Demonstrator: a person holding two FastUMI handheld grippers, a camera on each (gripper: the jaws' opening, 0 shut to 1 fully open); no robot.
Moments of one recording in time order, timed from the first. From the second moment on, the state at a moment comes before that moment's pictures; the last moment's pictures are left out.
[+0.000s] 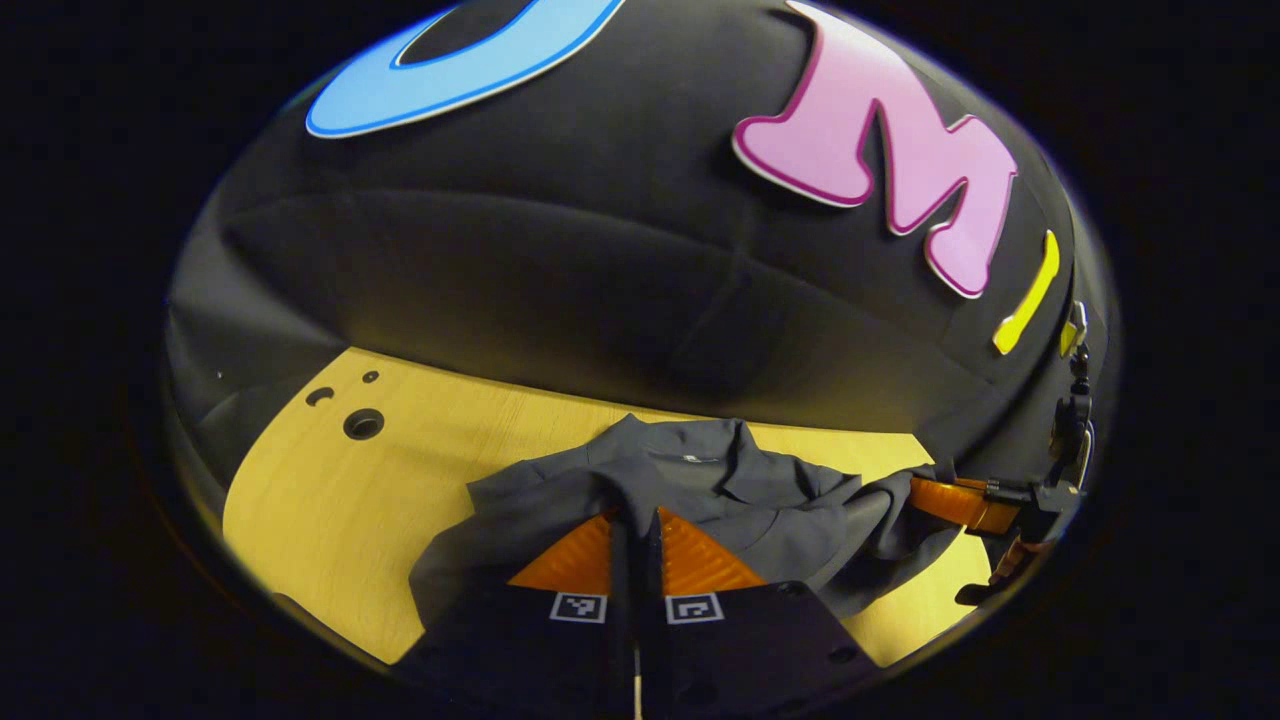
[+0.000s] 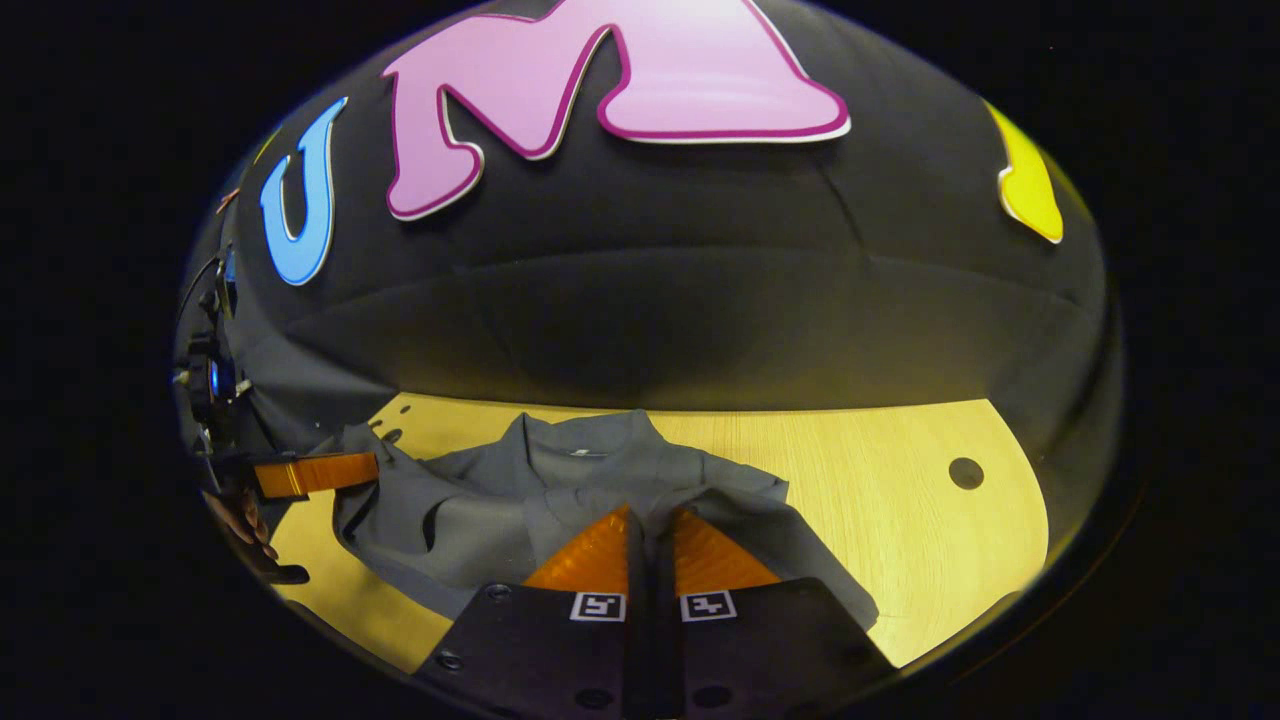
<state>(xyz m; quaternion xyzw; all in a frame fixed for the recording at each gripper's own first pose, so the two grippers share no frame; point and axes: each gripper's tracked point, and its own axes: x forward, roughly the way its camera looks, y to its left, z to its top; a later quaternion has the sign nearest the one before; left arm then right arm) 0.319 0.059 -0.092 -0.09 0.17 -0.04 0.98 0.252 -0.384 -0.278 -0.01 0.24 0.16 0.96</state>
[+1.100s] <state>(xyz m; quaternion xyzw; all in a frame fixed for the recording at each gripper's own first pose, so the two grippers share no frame) 0.308 0.068 -0.035 -0.01 0.11 -0.01 0.99 0.253 -0.420 -0.259 -0.02 0.22 0.10 0.97</state>
